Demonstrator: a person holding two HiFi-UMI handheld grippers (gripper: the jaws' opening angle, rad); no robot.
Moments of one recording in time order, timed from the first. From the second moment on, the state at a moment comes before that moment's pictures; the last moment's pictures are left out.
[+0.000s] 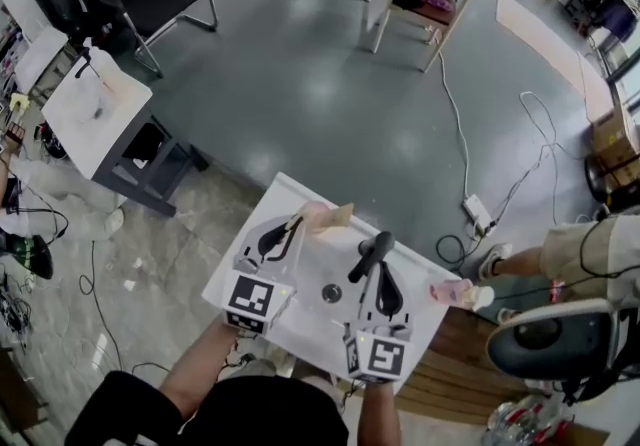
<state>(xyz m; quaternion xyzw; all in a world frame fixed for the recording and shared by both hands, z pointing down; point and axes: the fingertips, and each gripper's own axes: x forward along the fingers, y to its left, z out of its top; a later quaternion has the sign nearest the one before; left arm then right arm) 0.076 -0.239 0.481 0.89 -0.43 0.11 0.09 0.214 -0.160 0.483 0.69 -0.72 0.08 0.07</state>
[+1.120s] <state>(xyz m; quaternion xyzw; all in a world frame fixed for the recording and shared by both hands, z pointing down) 0.088 -0.281 0.579 0.87 -0.45 0.15 0.13 0.233 -0.183 0.526 0.67 -0.73 0.12 0.08</state>
